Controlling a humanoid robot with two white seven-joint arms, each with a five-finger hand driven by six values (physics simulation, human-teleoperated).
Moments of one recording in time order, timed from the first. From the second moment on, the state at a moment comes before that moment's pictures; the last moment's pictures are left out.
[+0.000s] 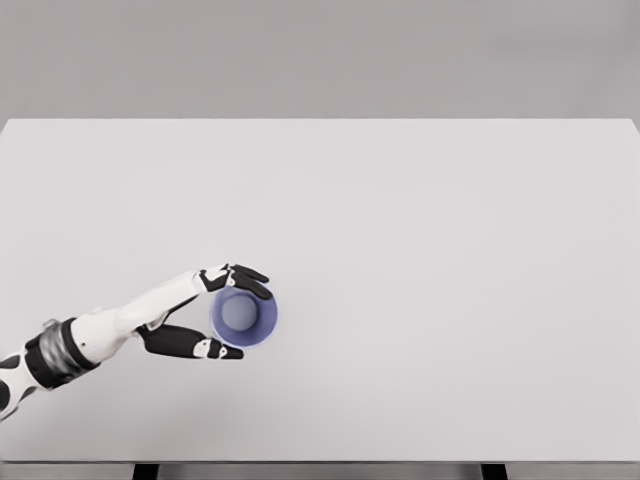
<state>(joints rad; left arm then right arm) -0.25 0.95 -0.85 -1.80 0.27 -0.61 -0.06 0.01 0.00 -0.22 0.11 -0.32 -0.33 -0.02</state>
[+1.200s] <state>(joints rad) -0.33 0.96 -1.02 -1.80 0.33 -0.61 -0.05 0.01 0.00 -0.22 0.11 -0.32 -0.33 -0.02</state>
